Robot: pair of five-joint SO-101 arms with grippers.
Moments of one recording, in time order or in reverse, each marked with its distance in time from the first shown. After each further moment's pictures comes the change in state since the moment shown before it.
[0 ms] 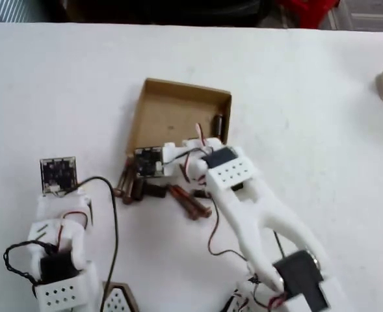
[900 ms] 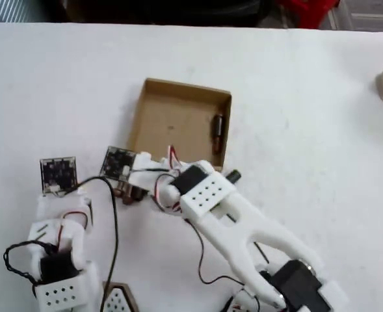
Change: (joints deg) left arm 0.0 0.0 0.0 0.0 0.0; right arm -15.6 -0.6 -0.1 7.0 -35.6
